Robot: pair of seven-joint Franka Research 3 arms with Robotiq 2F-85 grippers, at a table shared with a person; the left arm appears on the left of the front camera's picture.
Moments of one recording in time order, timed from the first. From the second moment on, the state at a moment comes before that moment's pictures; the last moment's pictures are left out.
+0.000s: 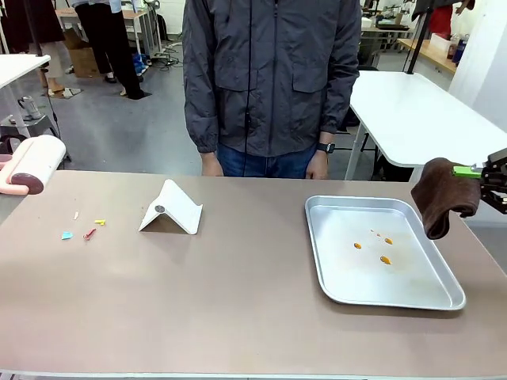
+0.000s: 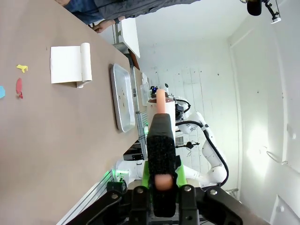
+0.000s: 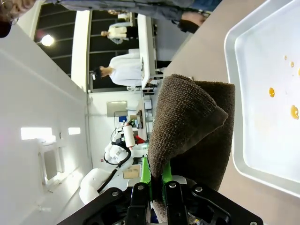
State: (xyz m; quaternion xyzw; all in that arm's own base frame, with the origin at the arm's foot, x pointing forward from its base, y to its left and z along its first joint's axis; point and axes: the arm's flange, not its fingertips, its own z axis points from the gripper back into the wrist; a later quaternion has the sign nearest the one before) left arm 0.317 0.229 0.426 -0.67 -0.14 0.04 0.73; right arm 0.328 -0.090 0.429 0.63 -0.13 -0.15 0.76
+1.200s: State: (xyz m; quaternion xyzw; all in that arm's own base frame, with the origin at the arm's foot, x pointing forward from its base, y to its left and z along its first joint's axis) left arm 0.317 0.229 0.426 -0.67 -0.14 0.04 0.73; right arm 0.328 -0.090 0.429 0.63 -0.13 -0.15 0.76
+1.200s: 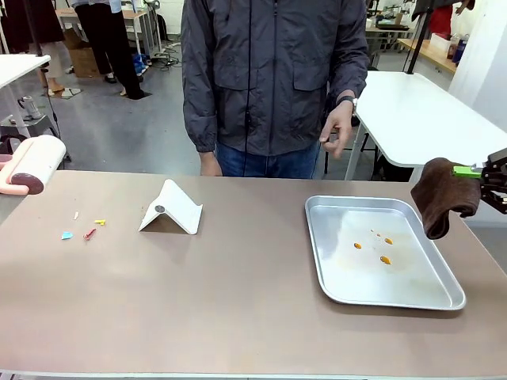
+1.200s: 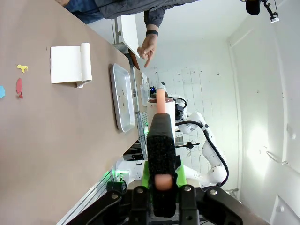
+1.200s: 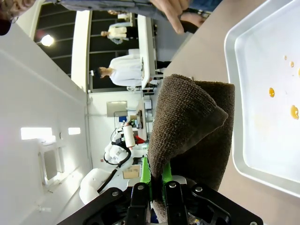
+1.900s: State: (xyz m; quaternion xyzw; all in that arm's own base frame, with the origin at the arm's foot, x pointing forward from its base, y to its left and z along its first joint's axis) left arm 0.317 0.229 0.426 -0.67 -0.14 0.04 0.73; right arm 0.328 -0.090 0.429 0.63 -0.13 -0.15 0.76
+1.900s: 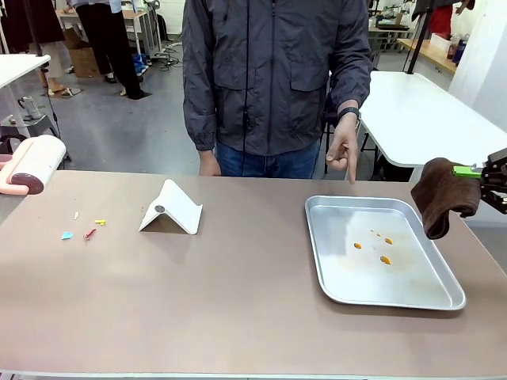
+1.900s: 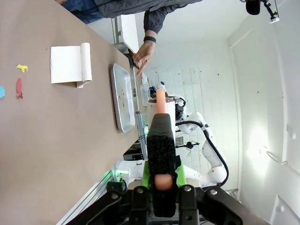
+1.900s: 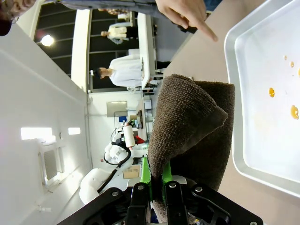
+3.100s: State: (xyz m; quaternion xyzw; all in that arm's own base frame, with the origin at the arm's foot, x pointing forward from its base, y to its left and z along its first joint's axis) left arm 0.317 0.228 0.426 -0.67 -0.14 0.04 0.73; right arm 0.431 -0.030 0.431 0.24 -0.11 -0.02 0.96
